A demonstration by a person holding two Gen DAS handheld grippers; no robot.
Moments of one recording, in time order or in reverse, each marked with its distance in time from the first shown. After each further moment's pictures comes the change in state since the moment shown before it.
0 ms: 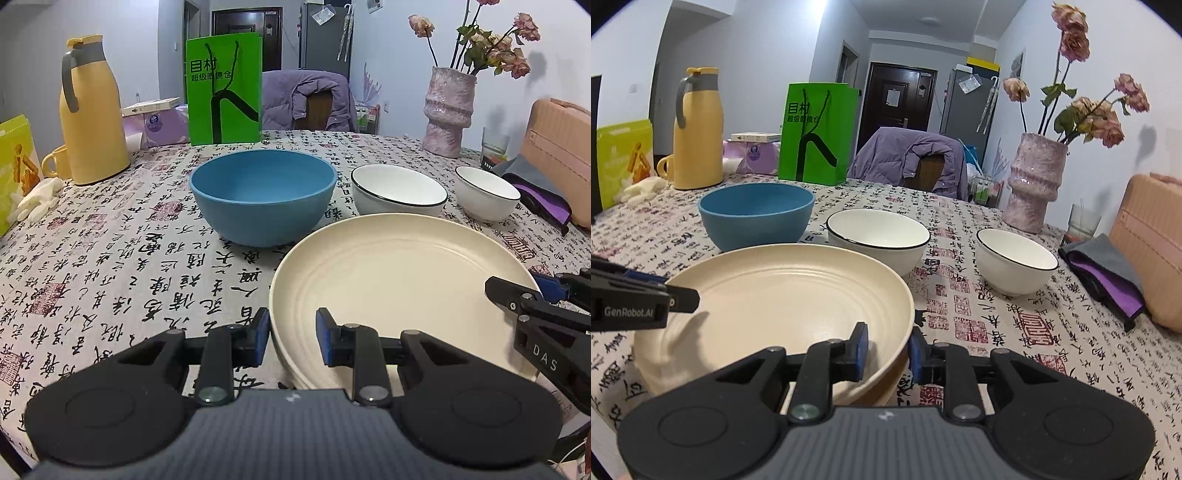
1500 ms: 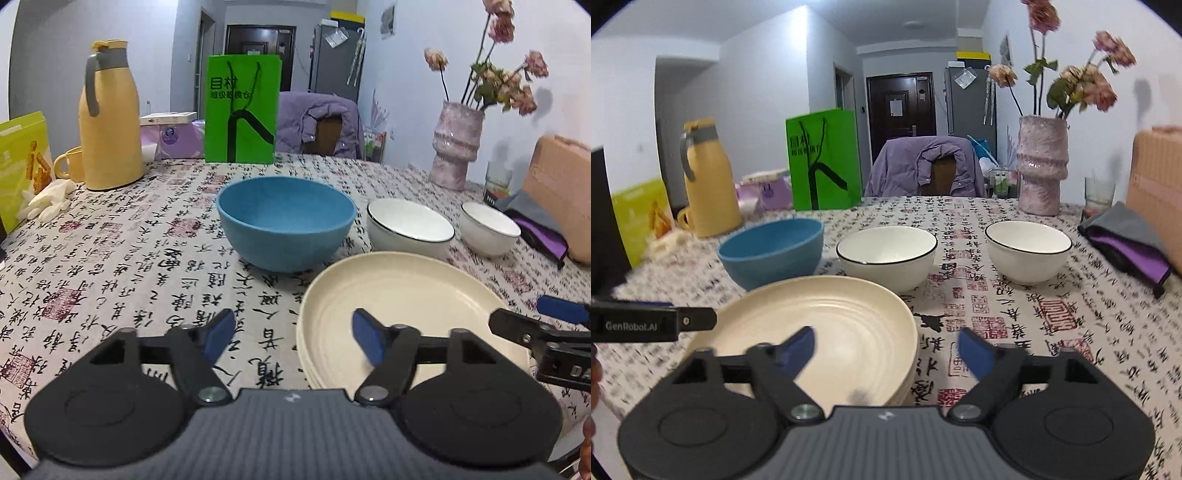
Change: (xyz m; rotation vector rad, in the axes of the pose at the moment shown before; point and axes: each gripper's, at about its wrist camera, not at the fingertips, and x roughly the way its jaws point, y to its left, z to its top) left arm -0.018 0.028 0.005 -0.076 -0.077 -0.022; right arm -0.012 -0.038 -0.001 0.227 -0.049 0.175
